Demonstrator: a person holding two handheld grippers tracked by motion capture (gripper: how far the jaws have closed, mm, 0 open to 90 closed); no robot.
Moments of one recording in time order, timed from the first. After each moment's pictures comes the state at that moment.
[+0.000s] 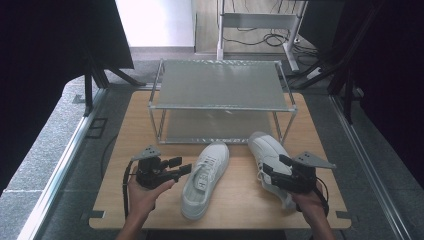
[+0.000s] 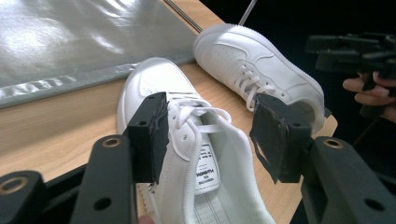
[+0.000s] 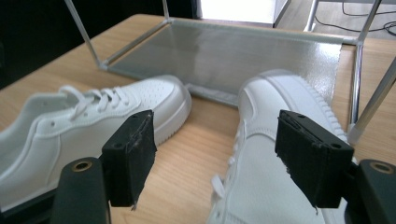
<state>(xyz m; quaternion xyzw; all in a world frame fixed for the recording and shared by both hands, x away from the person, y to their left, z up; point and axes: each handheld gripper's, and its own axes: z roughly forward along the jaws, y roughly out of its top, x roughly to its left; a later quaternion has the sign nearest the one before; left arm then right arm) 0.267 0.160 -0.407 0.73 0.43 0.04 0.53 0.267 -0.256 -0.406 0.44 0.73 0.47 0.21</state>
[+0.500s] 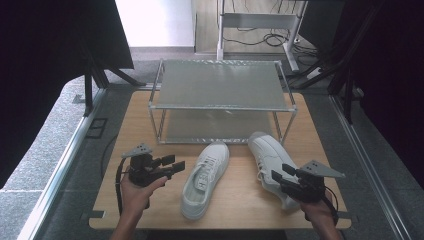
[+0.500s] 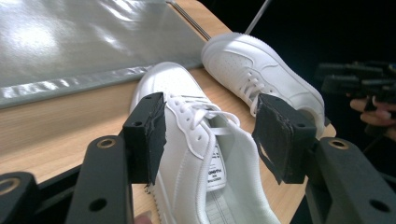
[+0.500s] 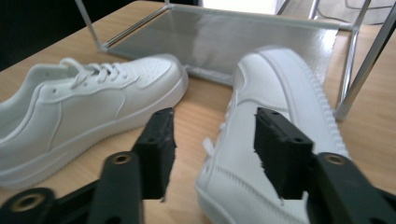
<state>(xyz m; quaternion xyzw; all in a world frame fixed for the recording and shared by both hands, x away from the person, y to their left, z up) 0.269 0.177 -0.403 0.72 0.45 0.03 0.53 0.248 -0.278 -0.415 0.44 0.74 0.46 0.20</state>
